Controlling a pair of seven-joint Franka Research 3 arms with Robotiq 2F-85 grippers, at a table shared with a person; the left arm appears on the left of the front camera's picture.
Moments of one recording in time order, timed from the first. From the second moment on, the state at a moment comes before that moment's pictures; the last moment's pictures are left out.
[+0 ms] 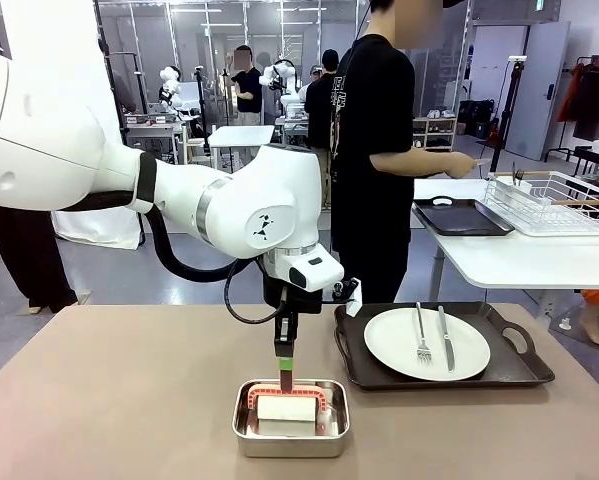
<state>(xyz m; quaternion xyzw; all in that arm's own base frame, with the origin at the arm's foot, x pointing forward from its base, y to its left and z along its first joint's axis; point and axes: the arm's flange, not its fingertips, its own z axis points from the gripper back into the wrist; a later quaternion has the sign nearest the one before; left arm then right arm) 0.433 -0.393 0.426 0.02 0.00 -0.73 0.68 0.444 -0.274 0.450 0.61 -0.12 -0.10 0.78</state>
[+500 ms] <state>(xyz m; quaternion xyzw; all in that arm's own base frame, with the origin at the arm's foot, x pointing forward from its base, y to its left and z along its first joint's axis) 0.438 -0.392 0.413 0.01 0.00 -0.73 0.68 0.444 -0.274 0.450 0.61 -0.12 -0.10 0.78</state>
